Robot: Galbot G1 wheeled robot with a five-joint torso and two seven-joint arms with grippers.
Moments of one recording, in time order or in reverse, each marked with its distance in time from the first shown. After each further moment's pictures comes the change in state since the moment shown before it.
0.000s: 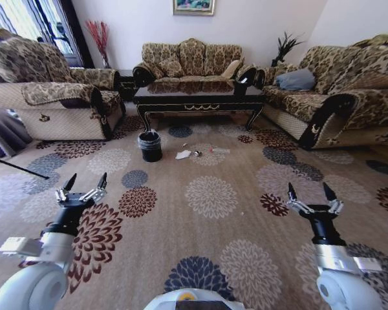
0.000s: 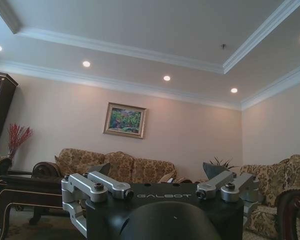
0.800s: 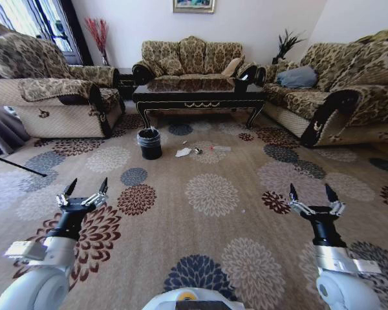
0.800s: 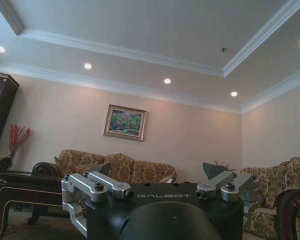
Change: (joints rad) left arm 0.025 -0.024 0.016 0.014 0.060 -0.004 -0.001; right arm 0.008 -0.003 -0.004 -0.030 -0.010 0.043 -0.007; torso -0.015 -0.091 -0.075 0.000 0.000
